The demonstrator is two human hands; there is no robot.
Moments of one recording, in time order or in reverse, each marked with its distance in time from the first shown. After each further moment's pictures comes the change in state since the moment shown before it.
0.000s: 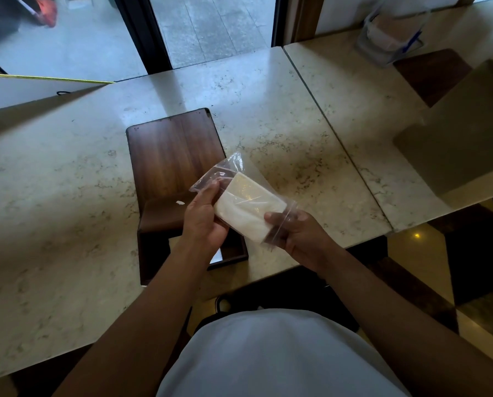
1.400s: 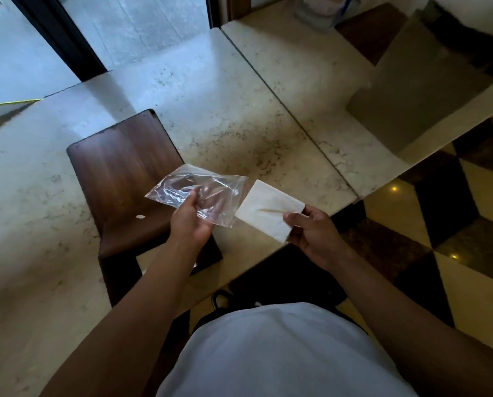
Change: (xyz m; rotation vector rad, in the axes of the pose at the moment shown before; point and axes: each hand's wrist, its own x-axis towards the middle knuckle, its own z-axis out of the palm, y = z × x) left_hand 0.049 -0.043 0.015 -0.060 0.028 -0.231; right_hand -0.028 0.013 -0.091 0.117 0.380 -0.107
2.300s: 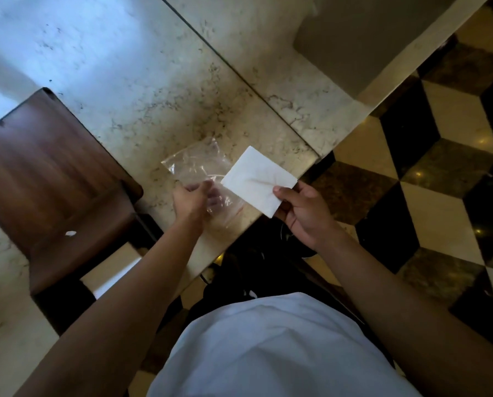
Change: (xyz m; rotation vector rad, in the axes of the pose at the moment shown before) left_hand 0.056 -0.101 0.041 0.922 0.171 0.067; right_hand 0.012 -0.011 -0.059 0.285 0.155 0.002
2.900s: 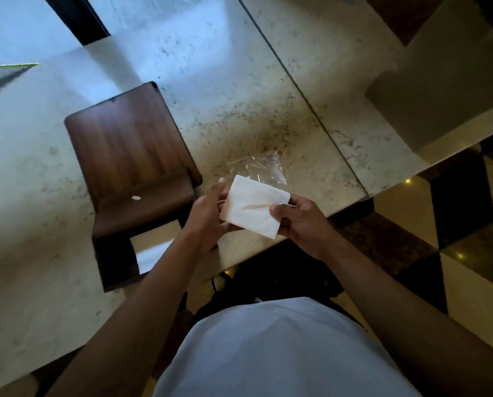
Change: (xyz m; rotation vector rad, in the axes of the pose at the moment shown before) left_hand -0.065 0.015 -0.083 -0.299 -0.167 -0.004; right_hand 0.004 0.026 0.062 -0.438 -0.317 0.113
